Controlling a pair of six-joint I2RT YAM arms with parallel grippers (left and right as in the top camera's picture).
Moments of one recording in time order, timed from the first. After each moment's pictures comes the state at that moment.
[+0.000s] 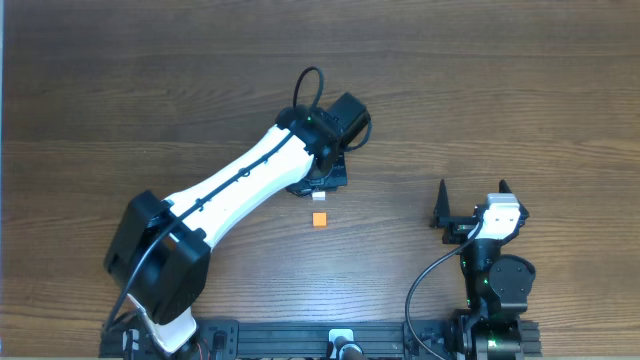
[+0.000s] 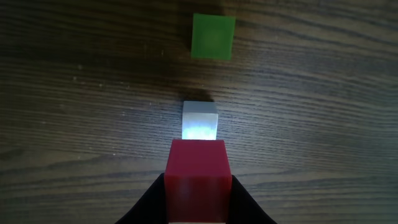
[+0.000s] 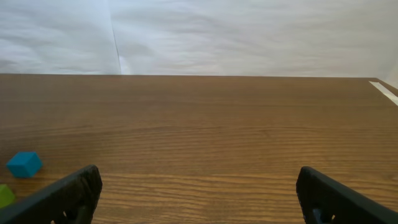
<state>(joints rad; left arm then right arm) -0.74 1.89 1.49 -1.08 -0.05 -0.84 -0.02 0.01 0.01 -0.08 -0.01 -0.01</state>
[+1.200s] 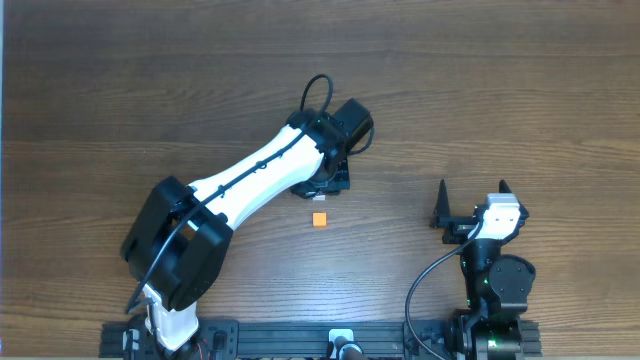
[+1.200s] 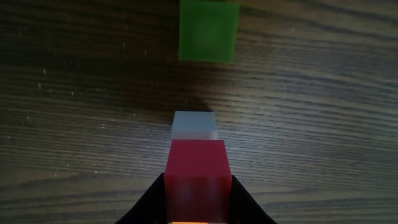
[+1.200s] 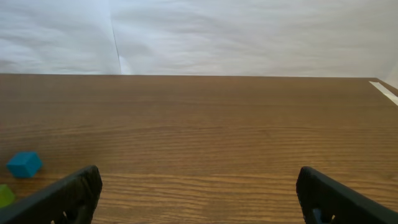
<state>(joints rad) -0.74 1.96 1.46 -1.03 -0.03 -0.83 -0.02 0.01 0.01 -0.08 -0.01 -0.01</state>
